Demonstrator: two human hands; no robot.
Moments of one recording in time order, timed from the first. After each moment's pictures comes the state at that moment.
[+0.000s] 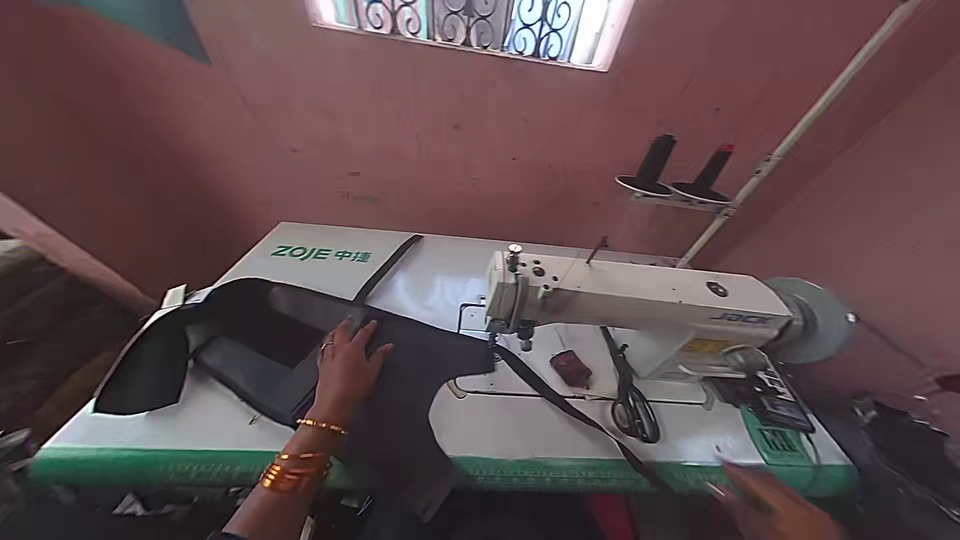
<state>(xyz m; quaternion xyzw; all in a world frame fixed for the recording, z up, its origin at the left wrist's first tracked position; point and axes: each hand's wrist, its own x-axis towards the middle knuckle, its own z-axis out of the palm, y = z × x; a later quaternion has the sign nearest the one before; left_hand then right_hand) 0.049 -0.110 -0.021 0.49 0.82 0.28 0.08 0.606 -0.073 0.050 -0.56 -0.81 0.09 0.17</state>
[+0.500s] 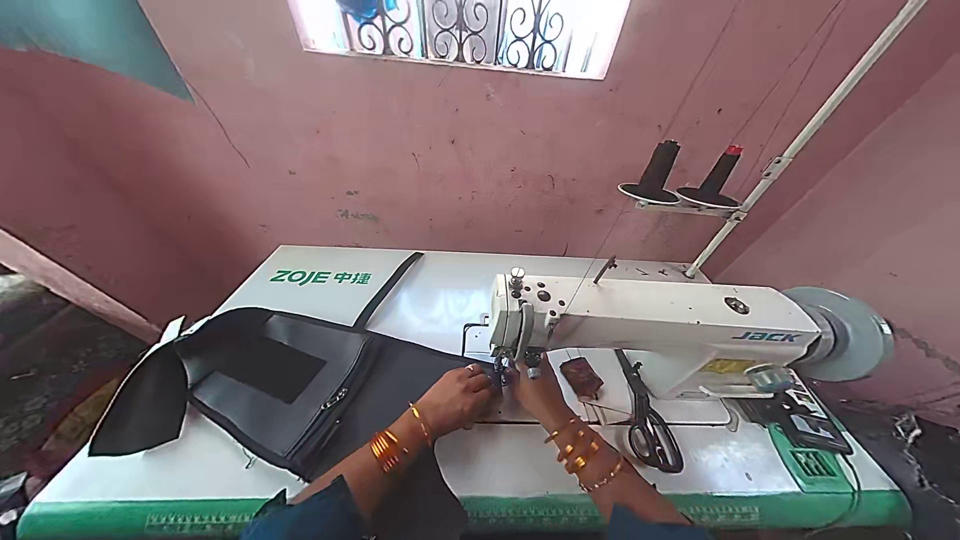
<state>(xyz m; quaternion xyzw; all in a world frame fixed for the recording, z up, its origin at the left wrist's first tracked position) 0.127 -0.018 -0.061 0.87 0.36 0.30 -0.13 0.313 0.043 -0.009 -0.50 -0.83 0.22 0.13</state>
